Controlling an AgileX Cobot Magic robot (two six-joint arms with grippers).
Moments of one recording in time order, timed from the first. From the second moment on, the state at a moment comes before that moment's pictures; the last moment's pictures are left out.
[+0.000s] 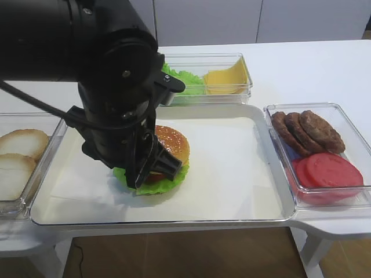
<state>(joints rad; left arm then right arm) -0.88 1.64 -1.23 0.40 1.11 -0.62 0.08 -0.02 -0.48 0.09 1.14 0.00</state>
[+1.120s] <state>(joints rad) -0.85 1.55 -1.23 0.38 1.18 -0.53 0.08 -0.02 -0.48 0.09 1.14 0.00</state>
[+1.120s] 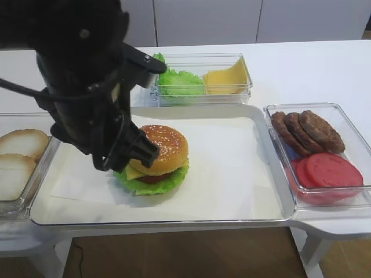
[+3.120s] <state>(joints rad) -0.03 0.65 -0.87 0.04 1.26 -0.13 0.08 -0.02 -0.48 0.09 1.14 0.01</state>
